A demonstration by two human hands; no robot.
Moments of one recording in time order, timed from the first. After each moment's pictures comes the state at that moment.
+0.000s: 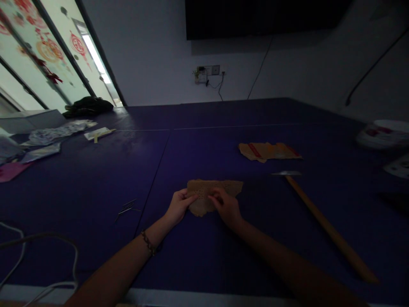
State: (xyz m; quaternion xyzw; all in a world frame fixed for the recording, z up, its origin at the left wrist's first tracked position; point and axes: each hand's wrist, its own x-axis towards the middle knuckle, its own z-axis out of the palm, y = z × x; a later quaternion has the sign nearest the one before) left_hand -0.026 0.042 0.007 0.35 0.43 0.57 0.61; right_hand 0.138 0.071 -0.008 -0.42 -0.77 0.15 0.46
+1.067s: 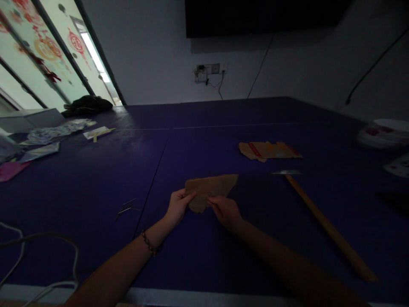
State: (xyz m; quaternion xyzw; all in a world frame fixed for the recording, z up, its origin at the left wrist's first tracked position) left_hand -0.024 0.040 0.006 0.33 0.45 0.59 0.58; right_hand 0.141 0.060 -0.004 -0.29 -0.85 0.03 0.44
